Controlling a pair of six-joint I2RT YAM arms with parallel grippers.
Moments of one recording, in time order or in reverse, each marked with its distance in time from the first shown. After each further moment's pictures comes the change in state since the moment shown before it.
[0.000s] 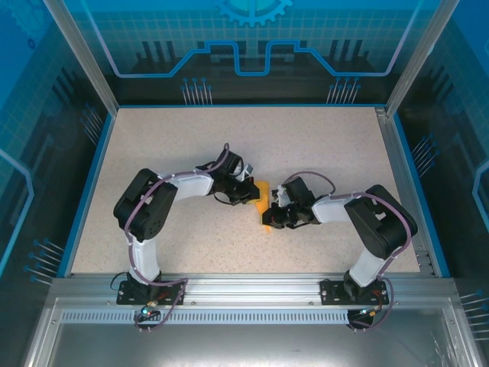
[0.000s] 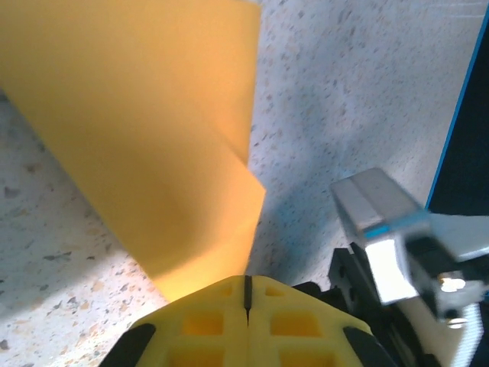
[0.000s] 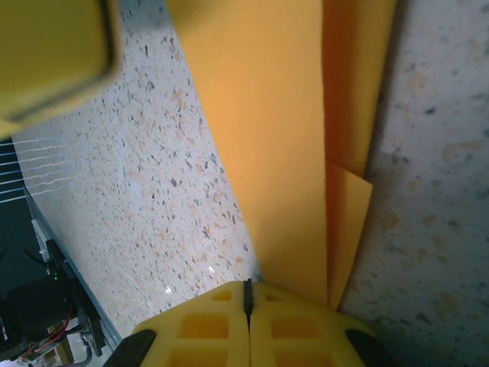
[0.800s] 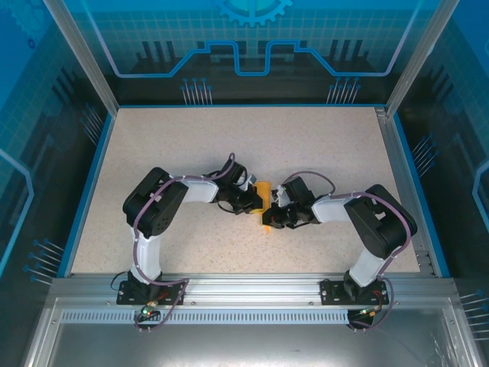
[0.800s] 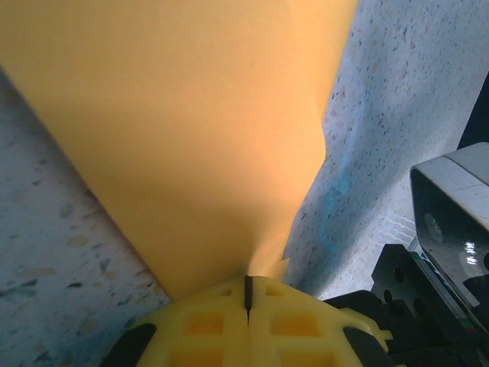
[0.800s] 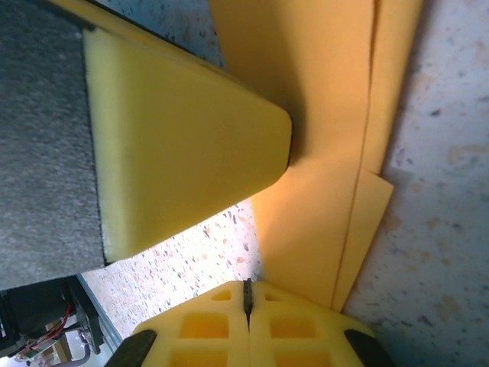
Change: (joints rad) left arm -0.024 0.078 -0.041 0.109 0.034 -0.037; right arm -0.002 0.003 0.006 -0.011 -0.003 -0.019
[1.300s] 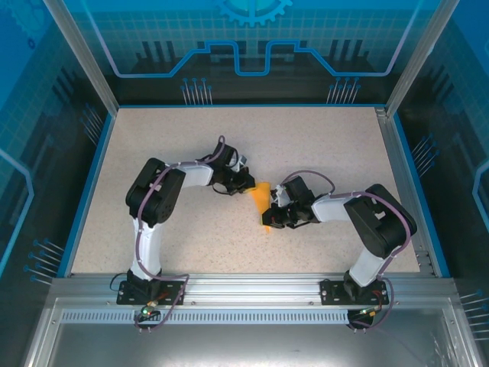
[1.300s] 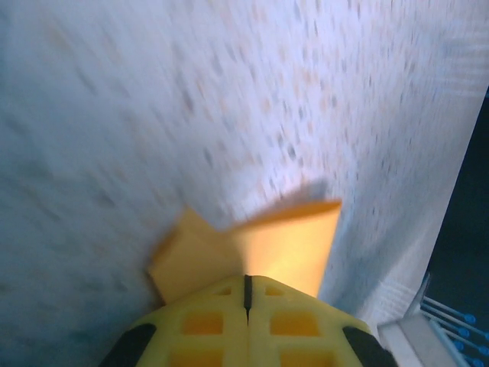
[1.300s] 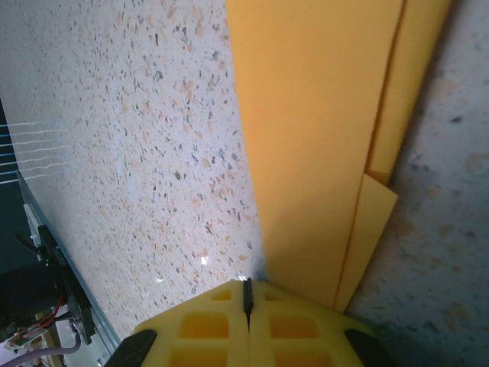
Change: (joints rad) left arm 0.146 0.106 0.195 -0.065 -0.043 0.061; right arm -0.005 0.005 0.007 -0.016 -0.016 -0.054
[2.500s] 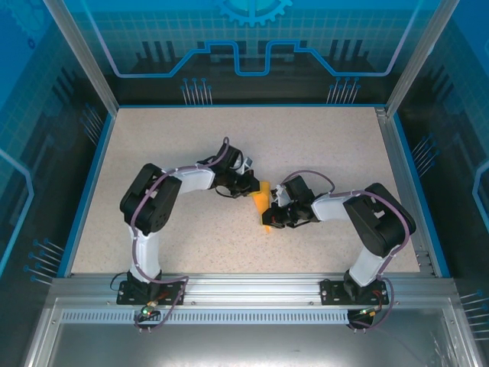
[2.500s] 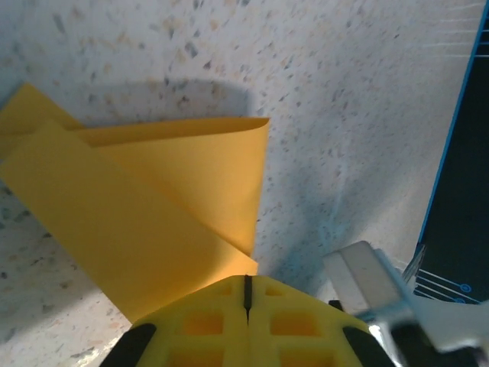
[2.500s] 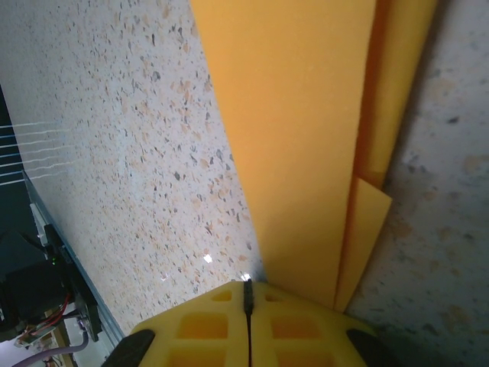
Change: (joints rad) left arm -0.079 -0.099 -0.055 -0.027 -0.001 -0.020; right arm -0.006 0.010 0.009 -0.005 -0.017 0.013
